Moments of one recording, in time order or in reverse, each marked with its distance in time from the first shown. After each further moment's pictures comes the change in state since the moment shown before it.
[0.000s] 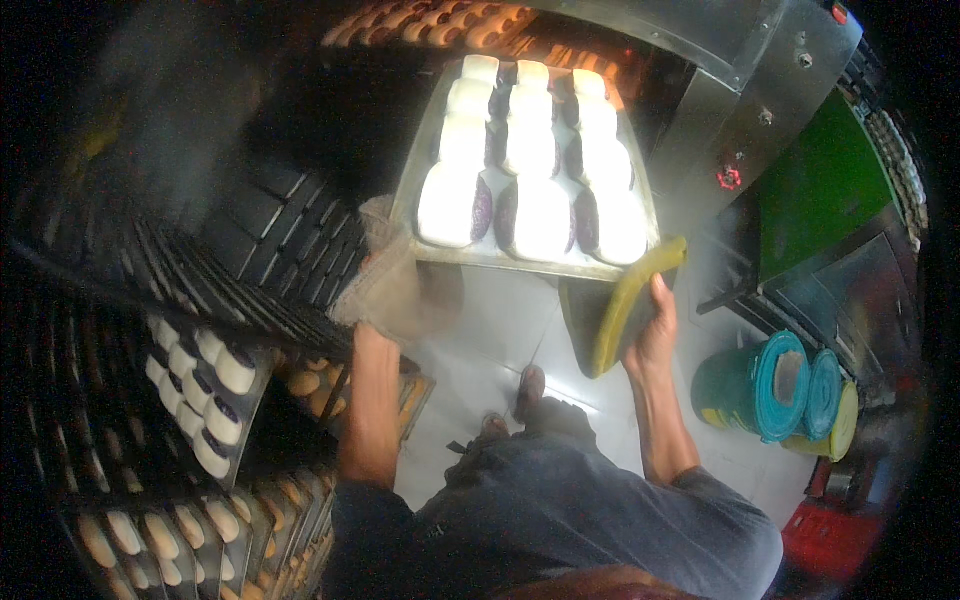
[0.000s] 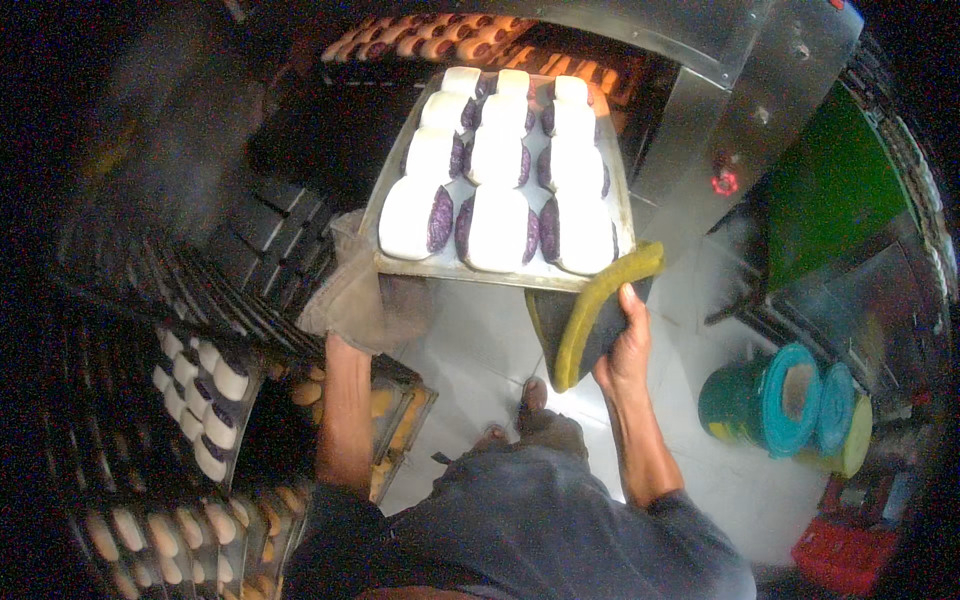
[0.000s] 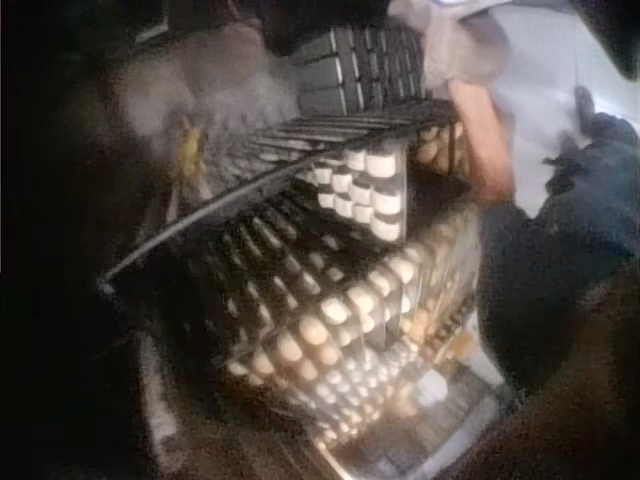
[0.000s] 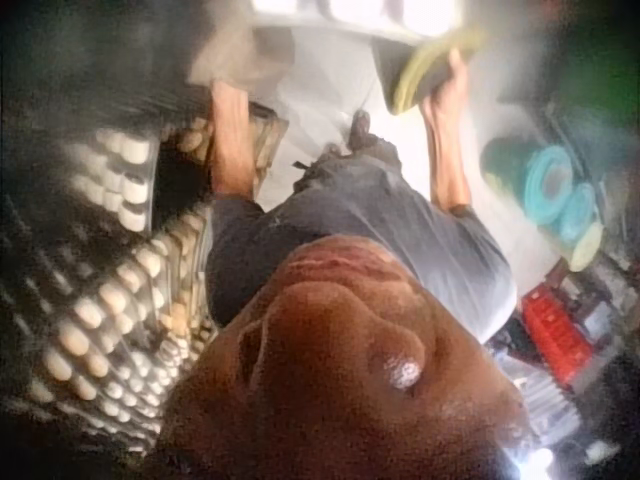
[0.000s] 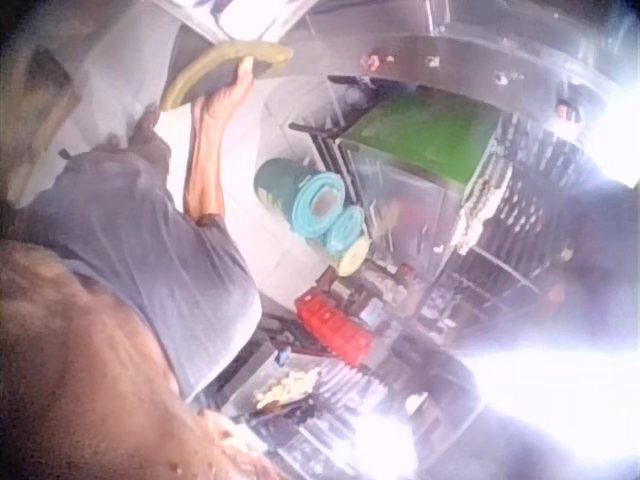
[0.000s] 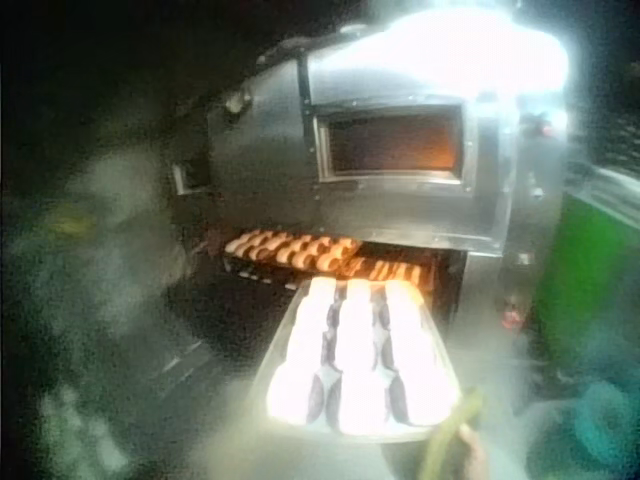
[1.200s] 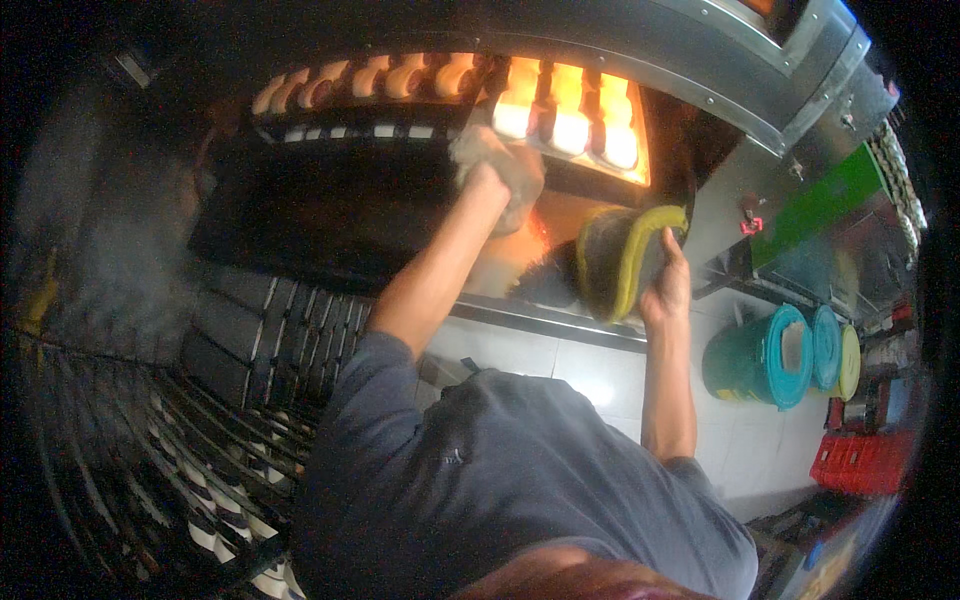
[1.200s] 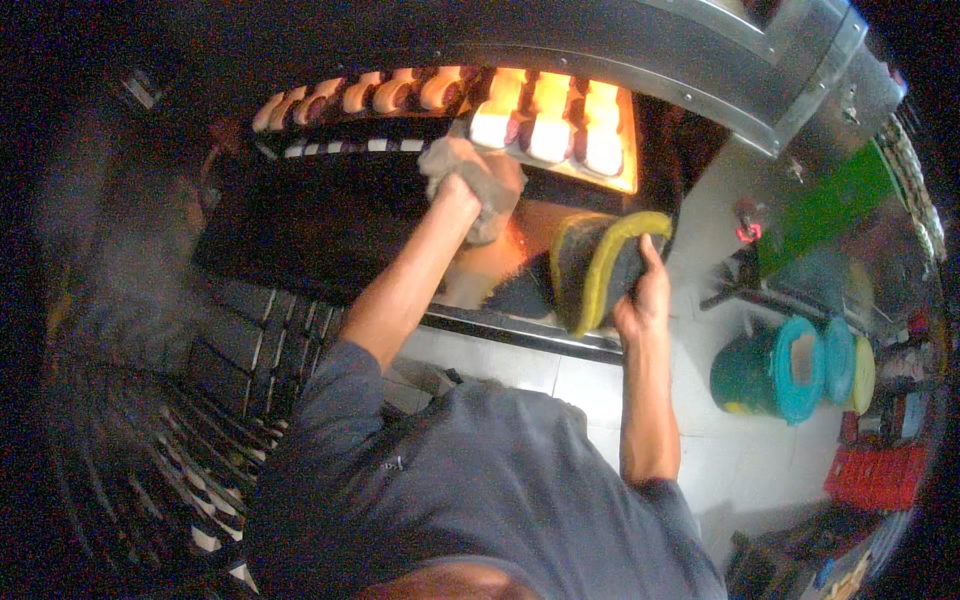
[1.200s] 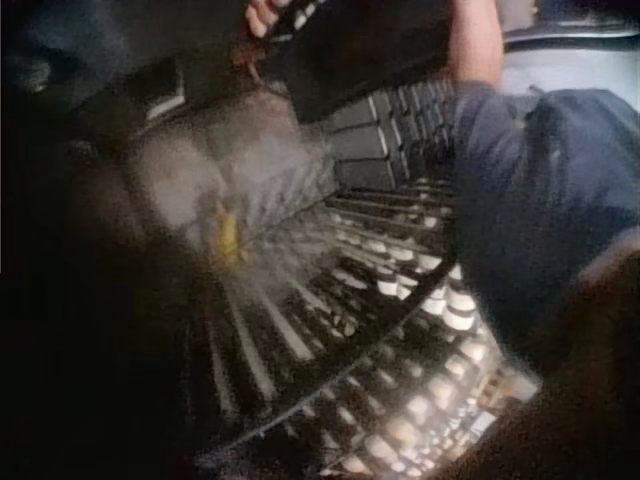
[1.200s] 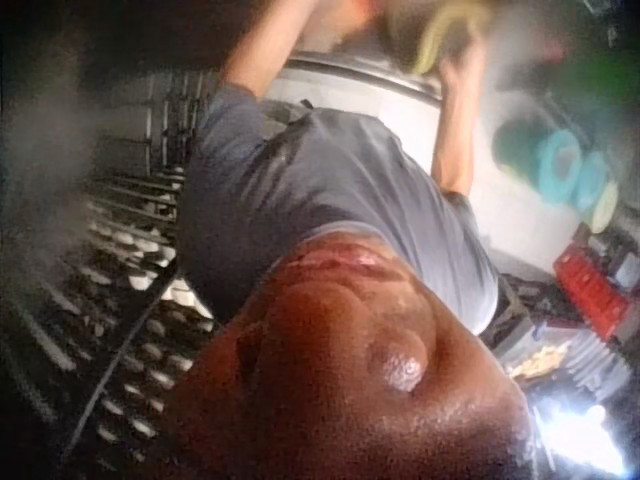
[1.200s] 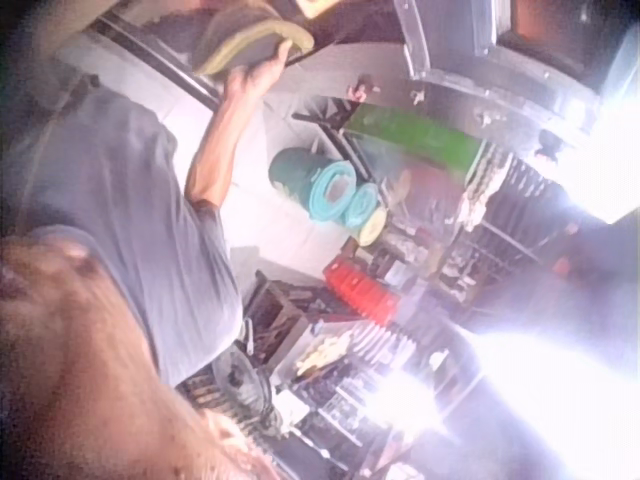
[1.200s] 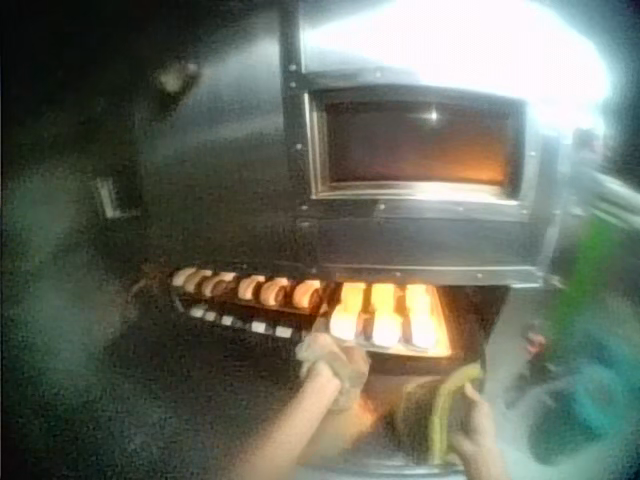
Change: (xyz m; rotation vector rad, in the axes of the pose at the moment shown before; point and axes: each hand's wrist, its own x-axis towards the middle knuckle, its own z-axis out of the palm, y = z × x) left_hand 0.376 0.097 0.058 0.329 -0.086 0.520; right_hand 0.204 0.014 0.077 0.139 0.263 -0.048
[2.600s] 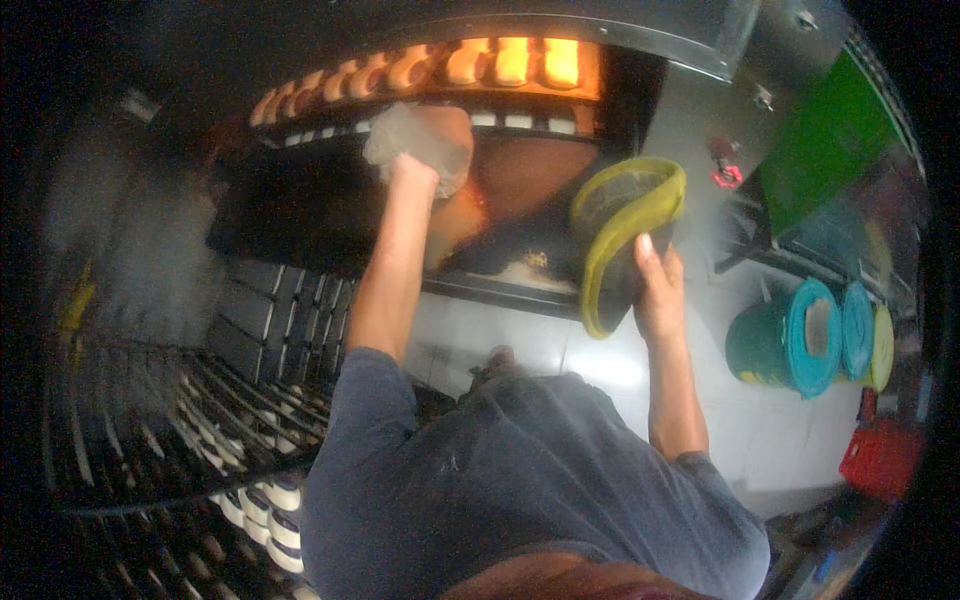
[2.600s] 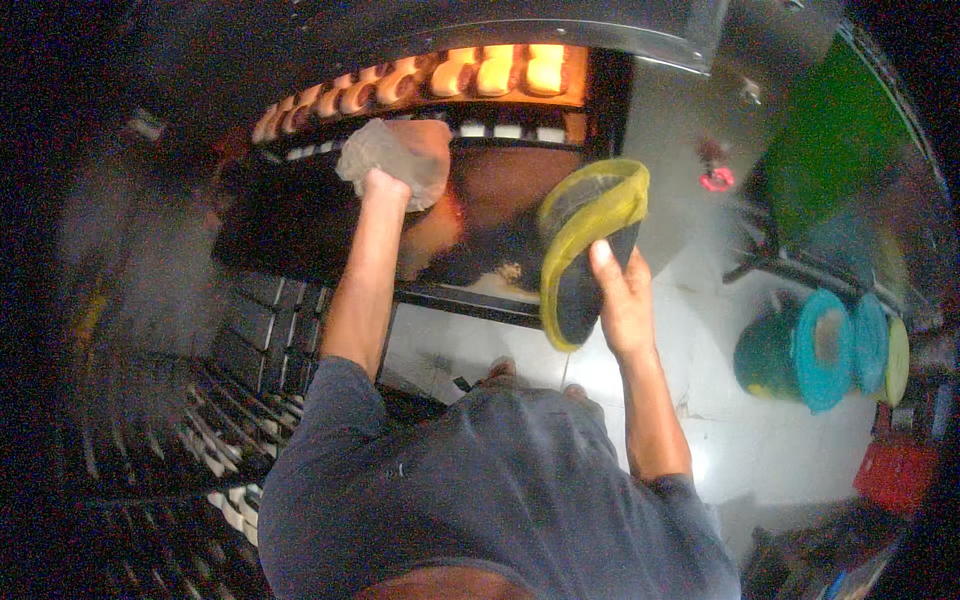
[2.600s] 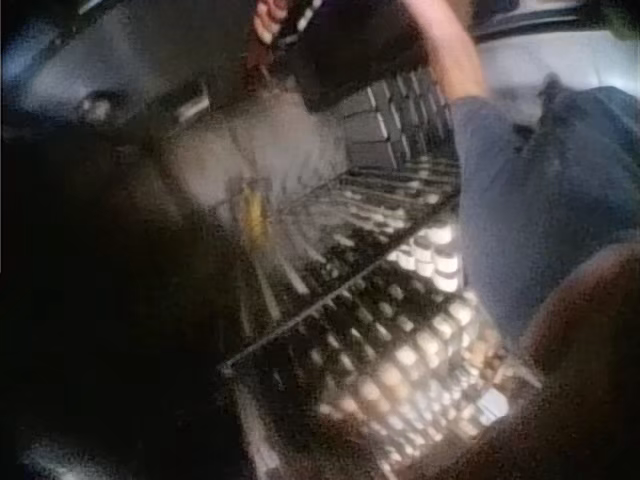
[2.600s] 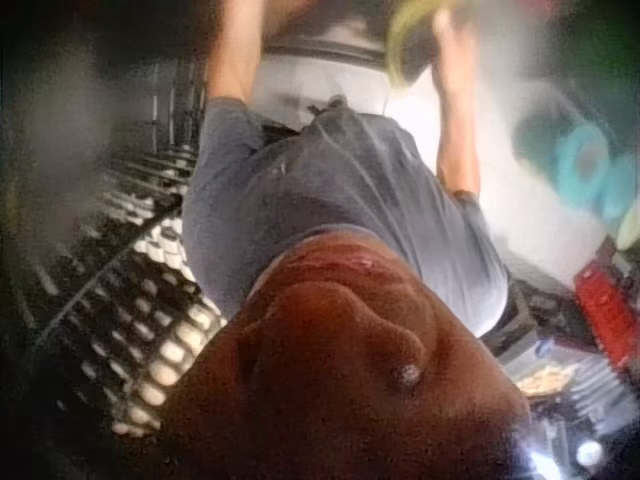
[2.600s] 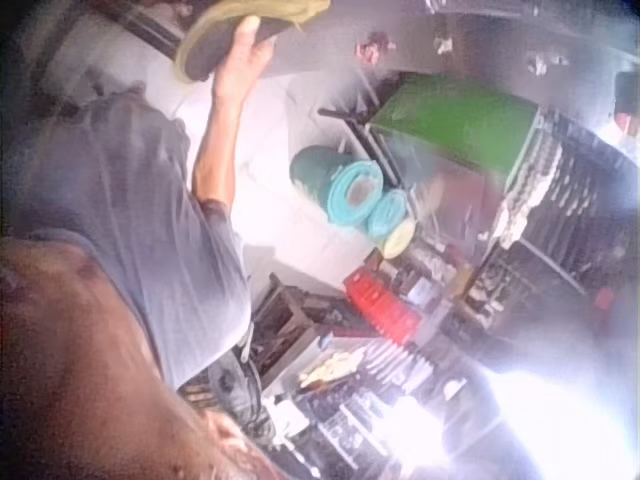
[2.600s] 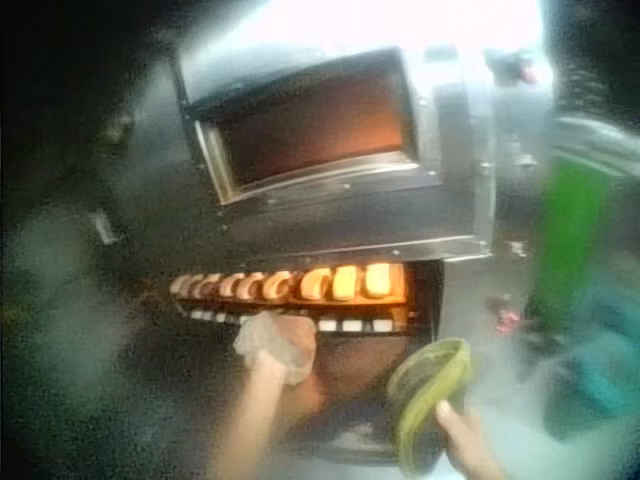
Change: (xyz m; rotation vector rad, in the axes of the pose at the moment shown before) left_hand -0.018 0.090 -0.098 0.480 -0.098 -0.126; right_hand -0.051 -0.061 -0.064 -0.558 -0.330 -0.275
